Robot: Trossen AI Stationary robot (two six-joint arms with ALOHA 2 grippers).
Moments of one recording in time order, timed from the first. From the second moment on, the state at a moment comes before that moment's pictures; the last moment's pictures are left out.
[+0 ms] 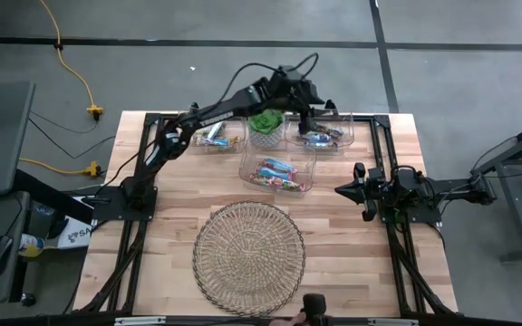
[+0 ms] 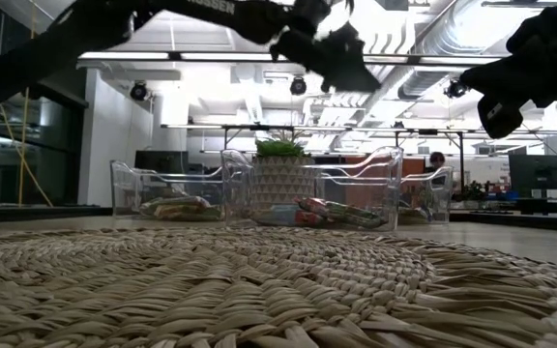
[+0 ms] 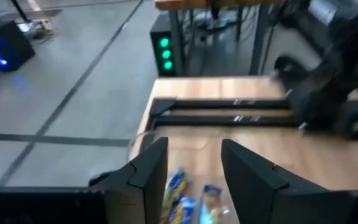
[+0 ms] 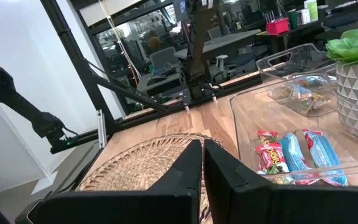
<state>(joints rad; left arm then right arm) 0.43 2.32 2.36 -0.39 0.23 0.25 0.07 0.02 0.01 0.04 0.05 0.36</state>
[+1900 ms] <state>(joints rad) 0.06 1.44 2.29 -0.87 -0.12 -0.05 0.07 0.02 0.01 0.04 0.06 0.36</state>
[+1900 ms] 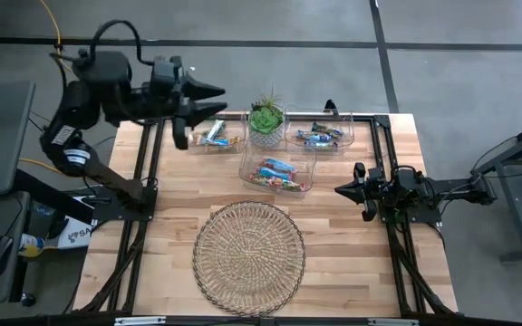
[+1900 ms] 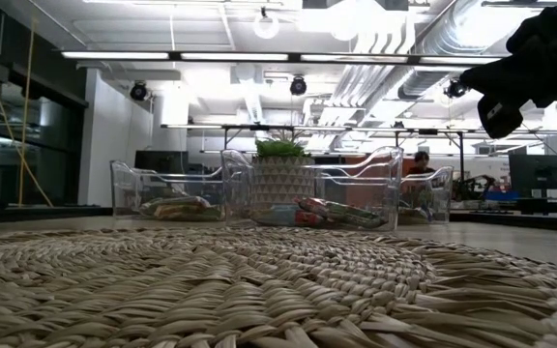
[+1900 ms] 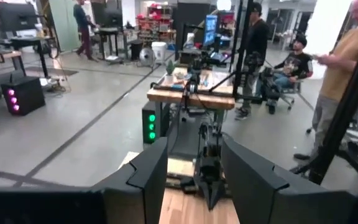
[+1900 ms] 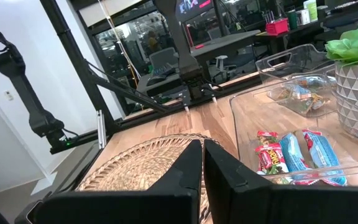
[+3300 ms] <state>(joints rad) 0.06 0.20 0.45 -0.05 -0.27 -0.36 0.07 0.02 0.01 0.04 0.06 0.36</state>
